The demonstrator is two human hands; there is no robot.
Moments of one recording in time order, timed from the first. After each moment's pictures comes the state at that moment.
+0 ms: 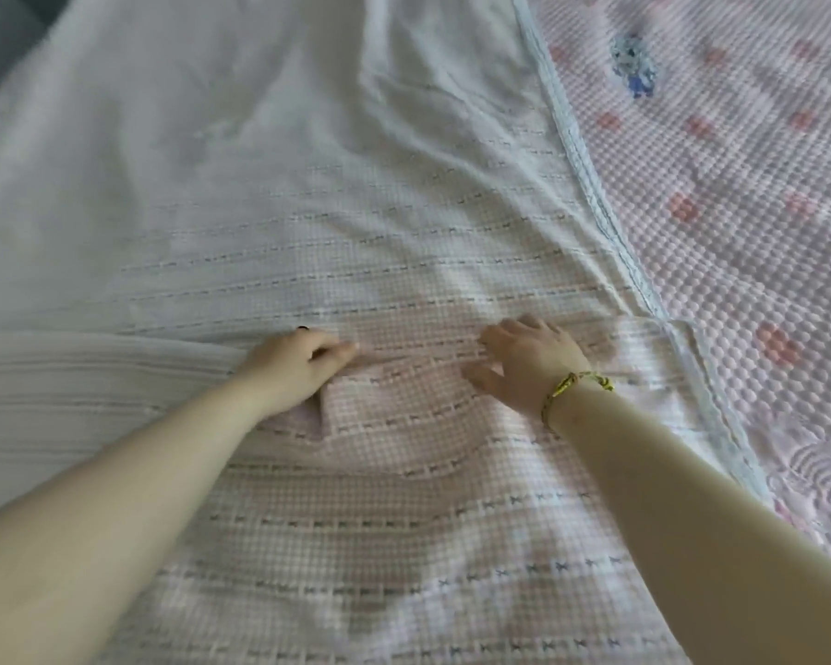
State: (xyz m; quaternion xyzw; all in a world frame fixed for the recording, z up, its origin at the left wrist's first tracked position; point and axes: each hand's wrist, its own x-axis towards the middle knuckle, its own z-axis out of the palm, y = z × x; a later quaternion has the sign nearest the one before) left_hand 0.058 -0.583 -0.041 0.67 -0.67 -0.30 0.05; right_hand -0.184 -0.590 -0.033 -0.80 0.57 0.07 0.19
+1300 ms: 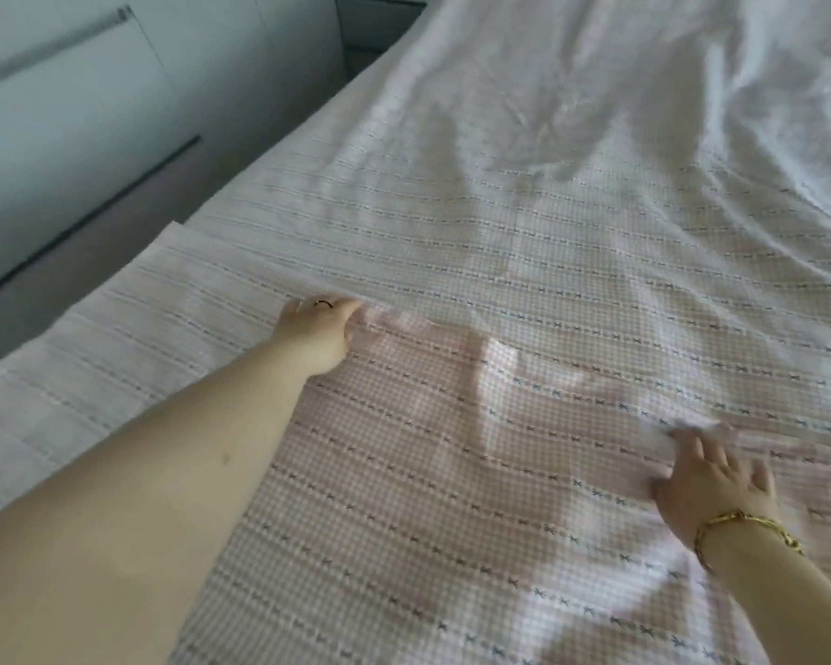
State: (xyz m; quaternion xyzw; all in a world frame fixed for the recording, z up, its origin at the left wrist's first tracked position) left_hand 0.369 -0.542 -0.027 0.82 -0.56 -0.12 -0.08; right_hand 0.023 -0.544 -0.021 -0.71 0.66 0.20 0.14
